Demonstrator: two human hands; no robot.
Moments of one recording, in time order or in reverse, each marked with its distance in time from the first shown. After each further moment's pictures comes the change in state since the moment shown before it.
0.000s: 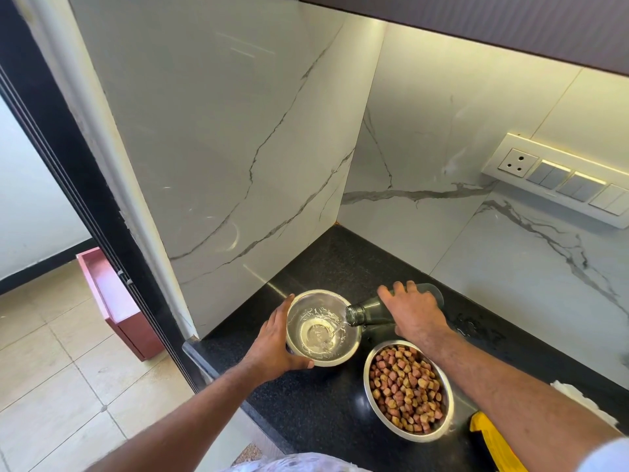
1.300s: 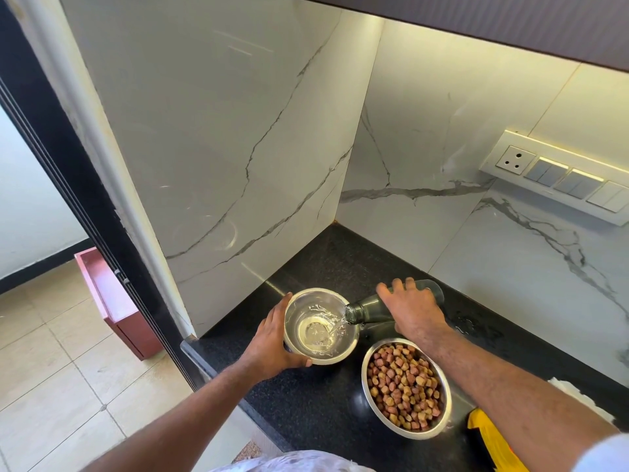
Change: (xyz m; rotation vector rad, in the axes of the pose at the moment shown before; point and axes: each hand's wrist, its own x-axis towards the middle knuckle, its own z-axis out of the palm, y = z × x) left_hand 0.000 0.003 0.000 0.000 0.004 0.000; right_hand -0.001 0.002 -0.002 -0.027 0.022 0.004
